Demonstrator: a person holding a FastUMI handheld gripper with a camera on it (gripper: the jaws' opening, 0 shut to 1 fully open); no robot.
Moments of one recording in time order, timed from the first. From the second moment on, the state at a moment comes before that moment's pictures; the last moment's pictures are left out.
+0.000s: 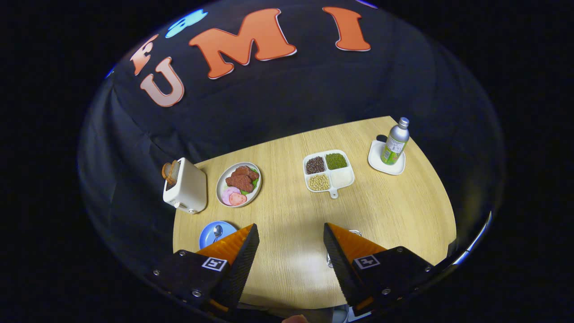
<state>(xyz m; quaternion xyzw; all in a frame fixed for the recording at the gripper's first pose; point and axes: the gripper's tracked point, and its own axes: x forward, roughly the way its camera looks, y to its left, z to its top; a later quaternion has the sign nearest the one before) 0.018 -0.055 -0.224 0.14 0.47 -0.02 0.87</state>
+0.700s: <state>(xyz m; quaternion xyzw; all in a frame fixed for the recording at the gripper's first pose) -0.008 0.140 -0.243 0.10 0.50 0.10 0.86</state>
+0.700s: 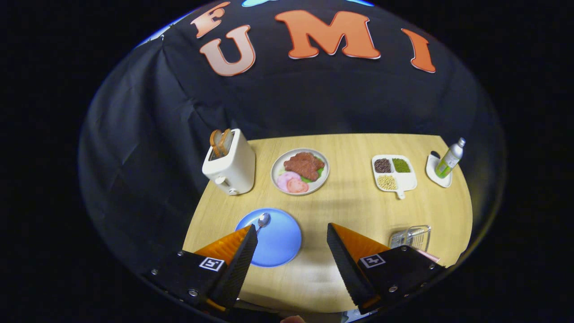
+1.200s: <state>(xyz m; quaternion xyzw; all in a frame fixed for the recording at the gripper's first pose) -0.042 0.261 -0.311 0.12 0.62 0.14 0.76</state>
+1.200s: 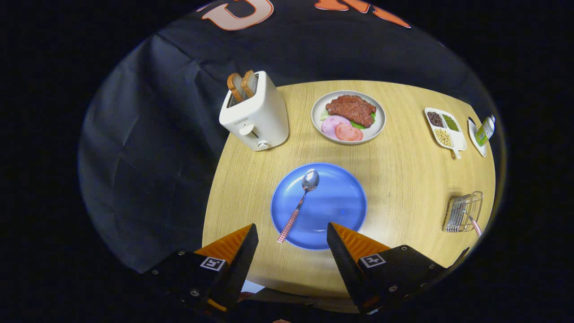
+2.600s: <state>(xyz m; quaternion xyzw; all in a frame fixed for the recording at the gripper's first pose) -0.079 0.305 -0.437 0.10 0.76 0.03 0.64</state>
